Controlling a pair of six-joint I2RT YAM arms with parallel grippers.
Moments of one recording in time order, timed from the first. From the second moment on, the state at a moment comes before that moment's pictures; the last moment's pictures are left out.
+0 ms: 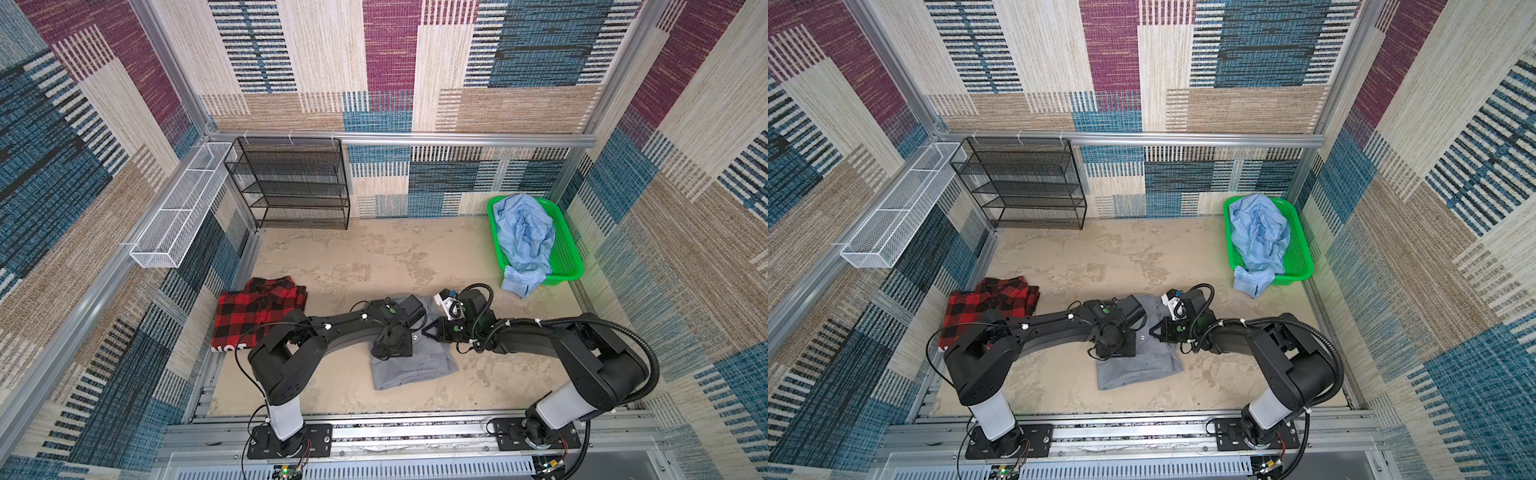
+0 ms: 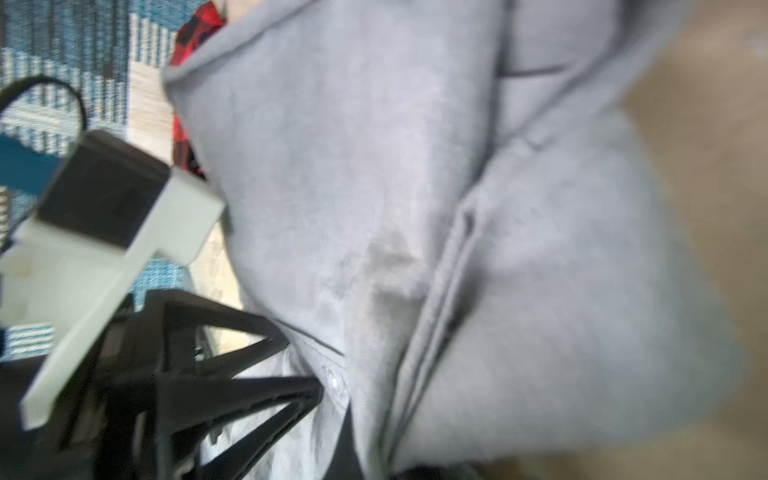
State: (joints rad) left arm -0.90 1.77 1.12 -0.74 0.04 -0.89; right arm 0.50 1.56 0.55 0.22 -0.57 0.61
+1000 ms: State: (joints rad) left arm -0.53 0.95 1.25 -1.17 0.05 -0.64; right arm 0.51 1.20 1.15 -0.87 0.06 0.39
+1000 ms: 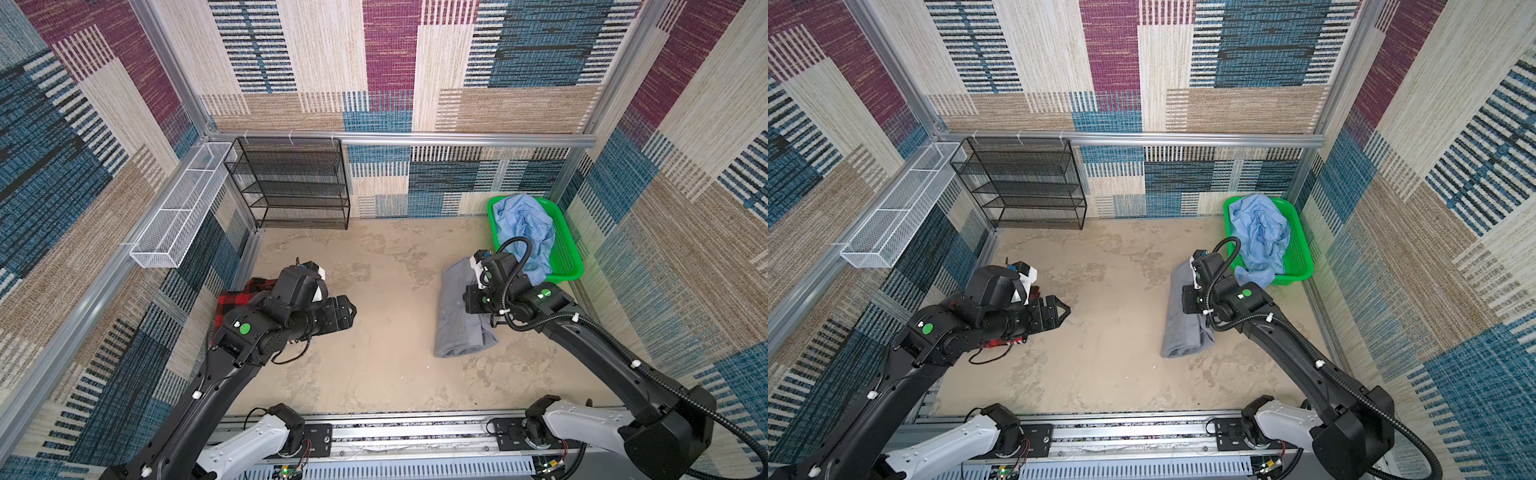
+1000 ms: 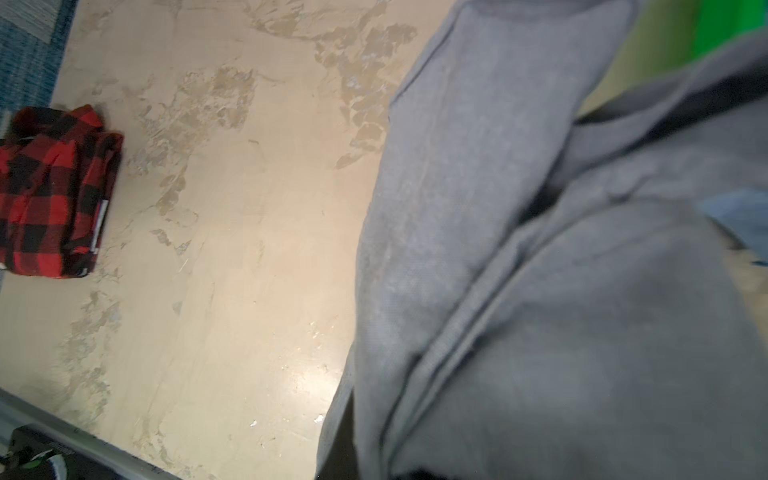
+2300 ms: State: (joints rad) left arm -0.38 0.55 0.94 -0.99 -0.10 -0.55; right arm 1.27 2.43 2.28 -1.35 0.37 0.48
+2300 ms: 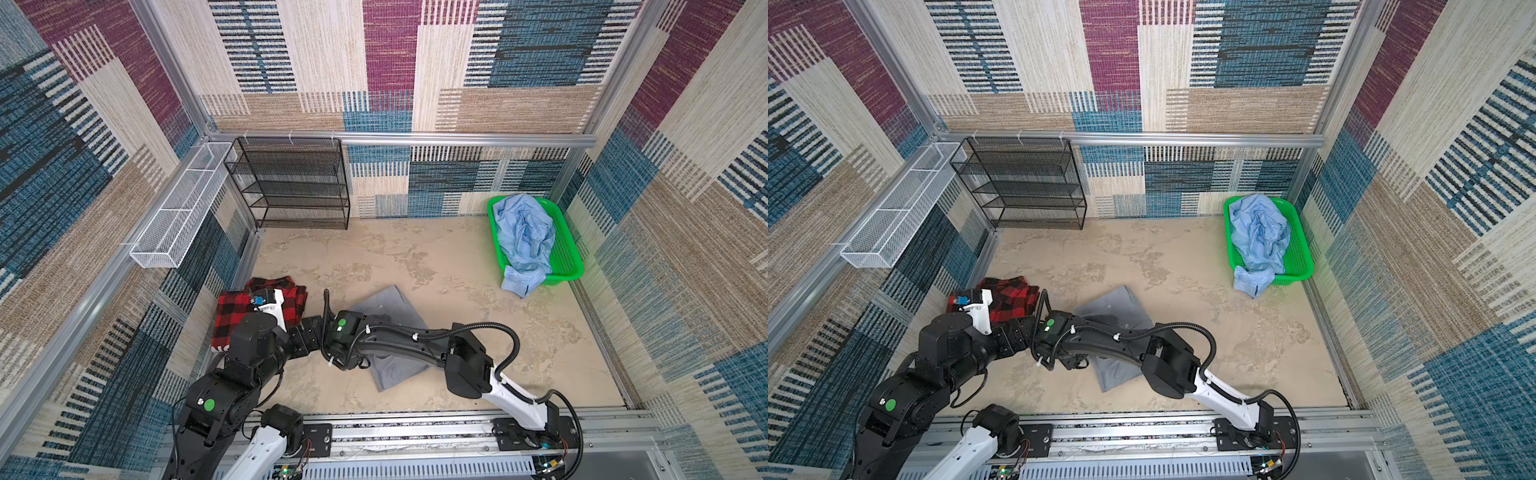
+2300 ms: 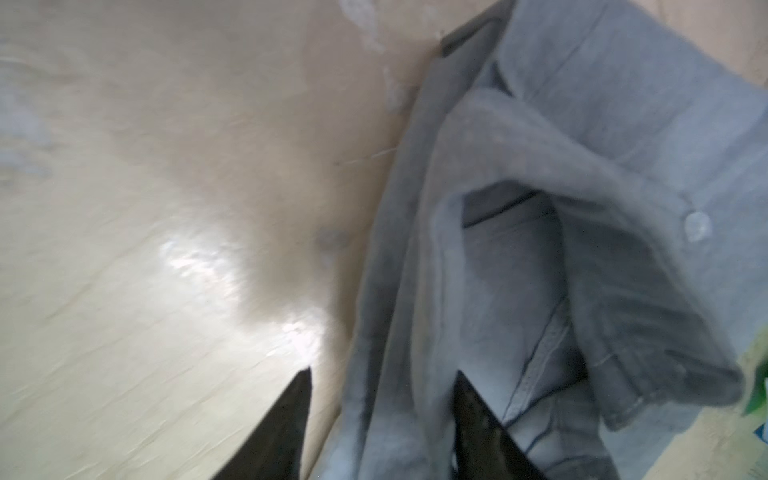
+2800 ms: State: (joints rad) left arm -0.38 0.59 0.93 -0.89 -0.08 -0.58; right arm 1.16 2.20 1.94 -1.20 0.24 0.44
